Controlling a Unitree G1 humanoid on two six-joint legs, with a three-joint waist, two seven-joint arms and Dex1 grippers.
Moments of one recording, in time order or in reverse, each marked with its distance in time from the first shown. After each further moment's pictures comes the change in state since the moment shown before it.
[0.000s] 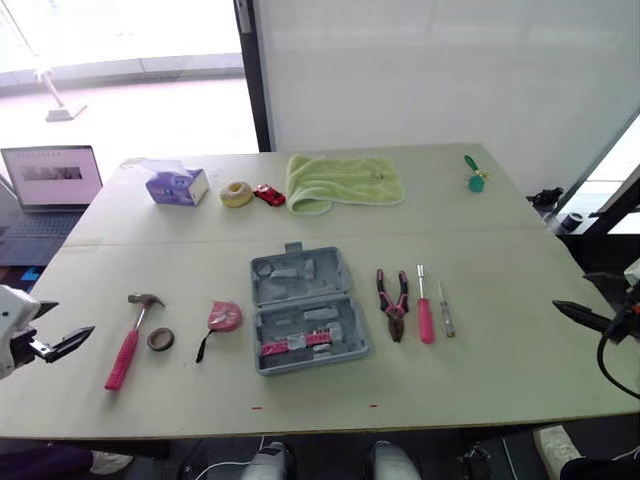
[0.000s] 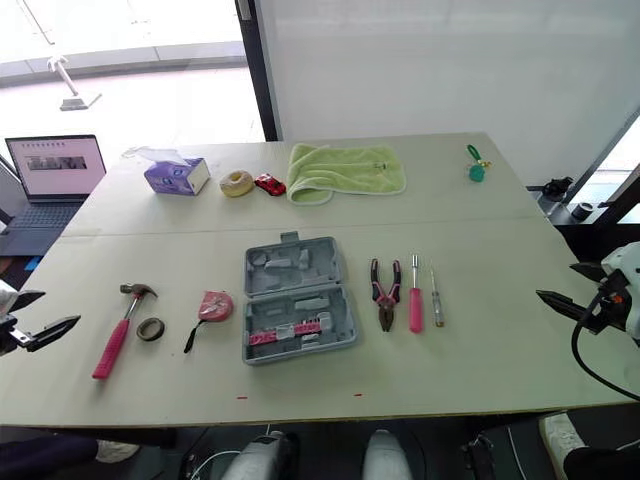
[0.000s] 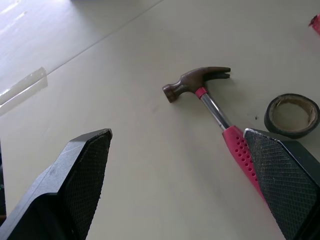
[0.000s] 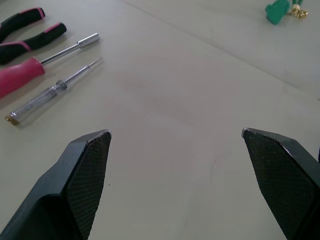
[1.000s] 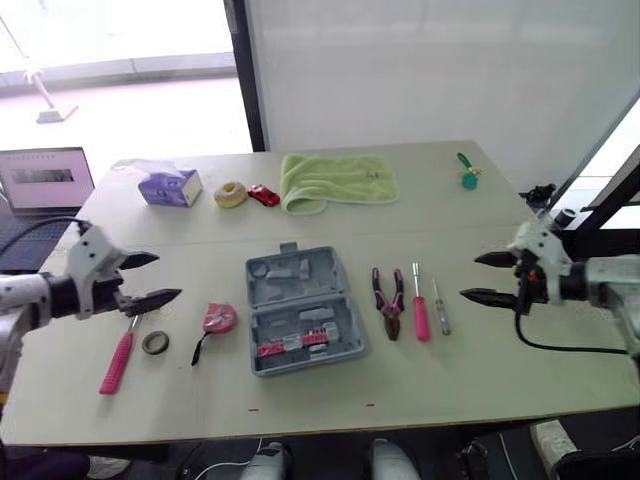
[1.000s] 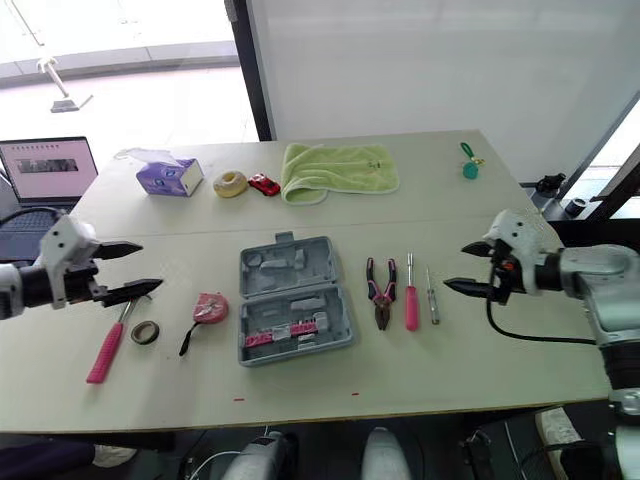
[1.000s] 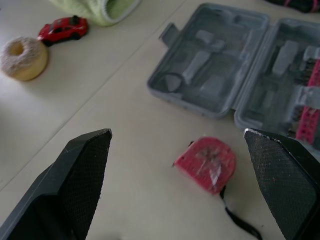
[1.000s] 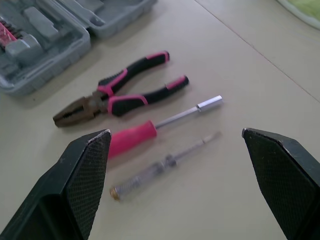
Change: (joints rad) left arm -0.177 -0.038 -0.261 -0.708 -0.126 0.510 -0.030; right arm -0.295 0.147 0.437 -0.424 -0.095 0.367 0.032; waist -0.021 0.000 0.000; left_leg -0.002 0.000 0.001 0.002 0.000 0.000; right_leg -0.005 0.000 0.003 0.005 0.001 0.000
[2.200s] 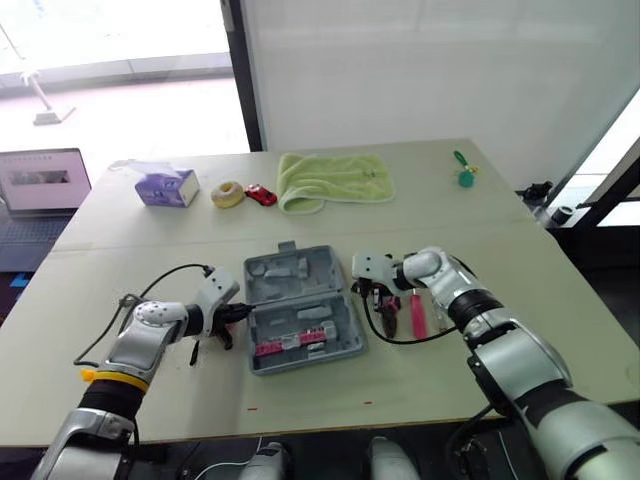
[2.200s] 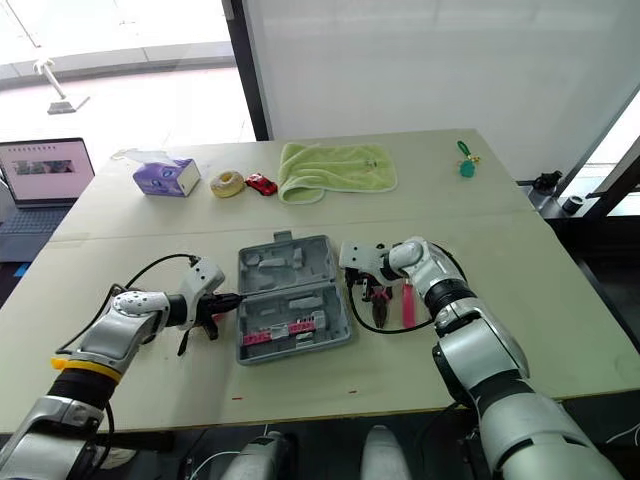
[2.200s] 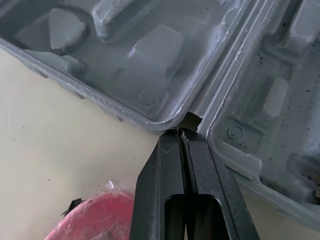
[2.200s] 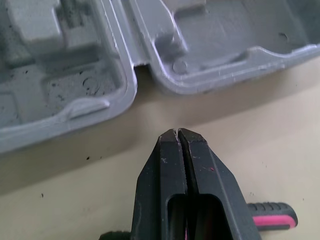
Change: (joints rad) left arm -0.203 -0.397 -0.311 0.408 0.278 -0.038 0.183; right arm -0.479 0.548 0.363 0.894 -0.513 -0.567 -0.207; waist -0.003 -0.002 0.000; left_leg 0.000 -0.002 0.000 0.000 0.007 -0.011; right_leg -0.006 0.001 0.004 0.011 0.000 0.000
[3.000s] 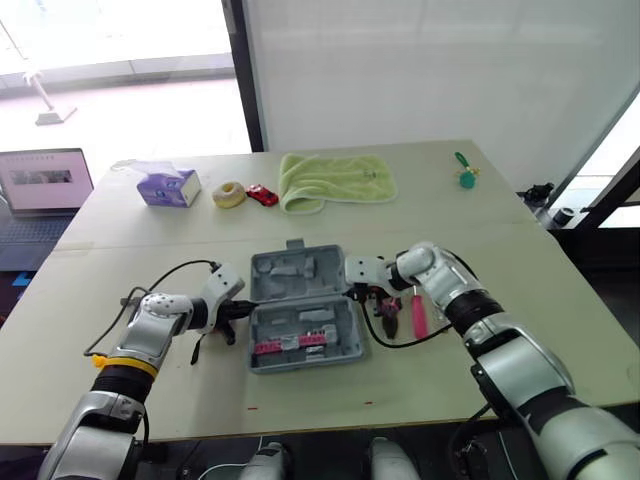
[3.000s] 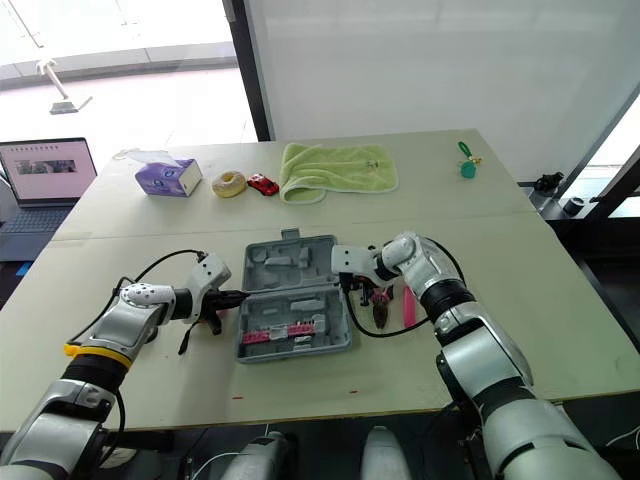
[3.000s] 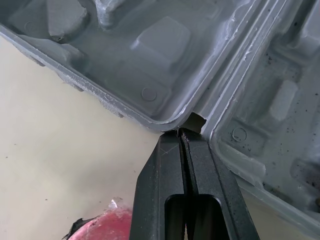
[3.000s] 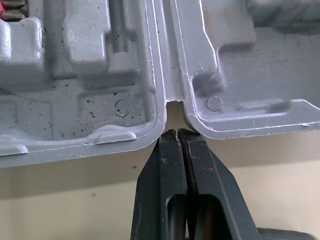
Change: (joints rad) left arm -0.057 -0.017 -0.005 0.104 0.039 -0.061 -0.093; right arm 0.100 -0.016 0.011 -0.284 -0.024 0.163 0.159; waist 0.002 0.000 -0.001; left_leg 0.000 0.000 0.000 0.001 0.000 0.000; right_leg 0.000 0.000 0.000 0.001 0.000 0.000
